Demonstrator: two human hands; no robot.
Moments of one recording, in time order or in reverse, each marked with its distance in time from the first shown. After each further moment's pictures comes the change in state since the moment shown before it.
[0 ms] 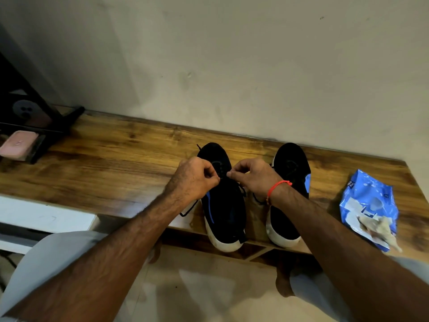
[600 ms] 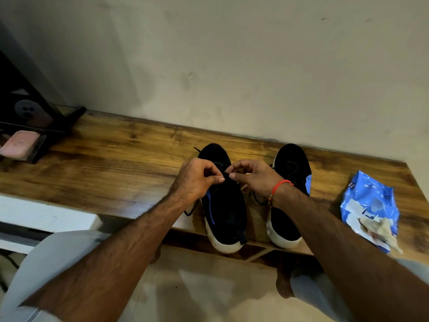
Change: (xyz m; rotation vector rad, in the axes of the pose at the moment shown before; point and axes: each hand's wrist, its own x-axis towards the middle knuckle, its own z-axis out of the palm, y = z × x) left_hand 0.009 -0.009 0.014 -0.151 0.013 0.017; right_hand 0.005 0.009 0.000 0.262 -0.119 0.041
